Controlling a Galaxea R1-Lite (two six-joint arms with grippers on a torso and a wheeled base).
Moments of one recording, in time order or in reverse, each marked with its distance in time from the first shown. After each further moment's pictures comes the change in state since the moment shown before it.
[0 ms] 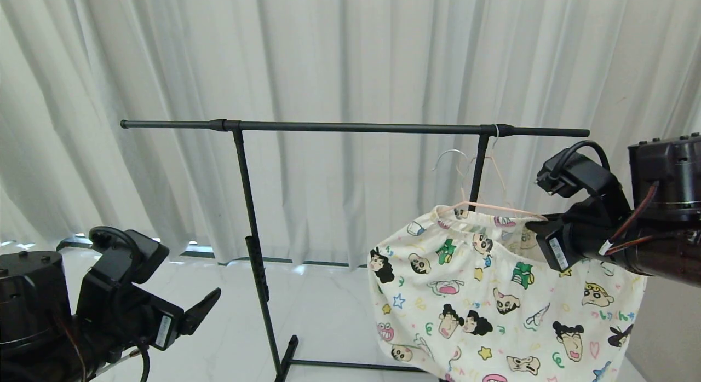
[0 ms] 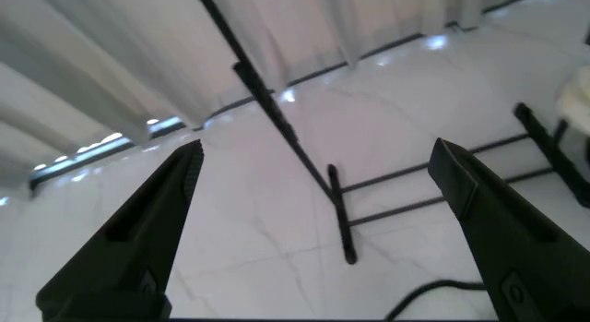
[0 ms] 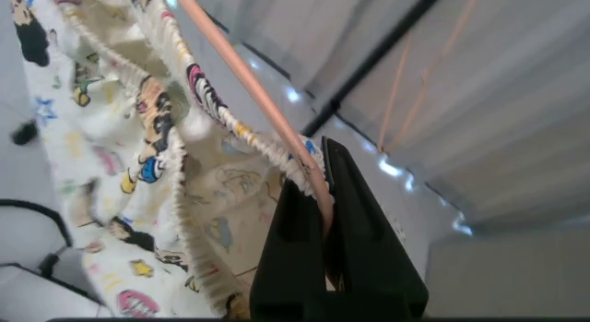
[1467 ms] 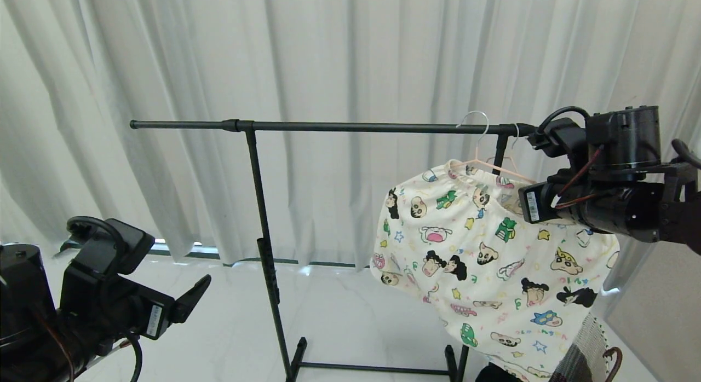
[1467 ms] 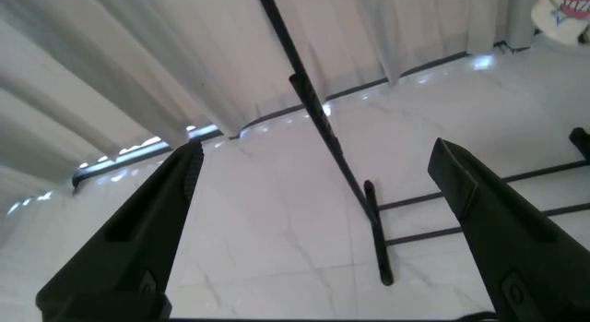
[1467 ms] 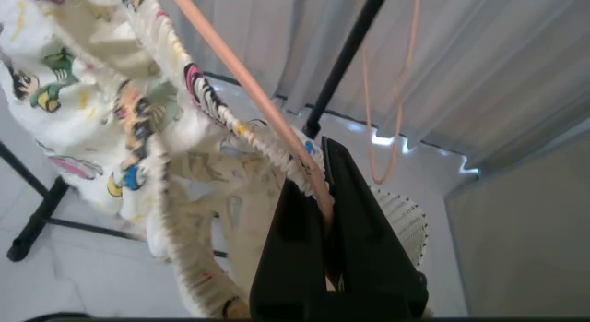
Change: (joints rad) left arm -0.014 -0.045 -0.020 0.000 0.070 0.006; right arm -0.034 0.162 -0.208 -0.001 -0.186 0.223
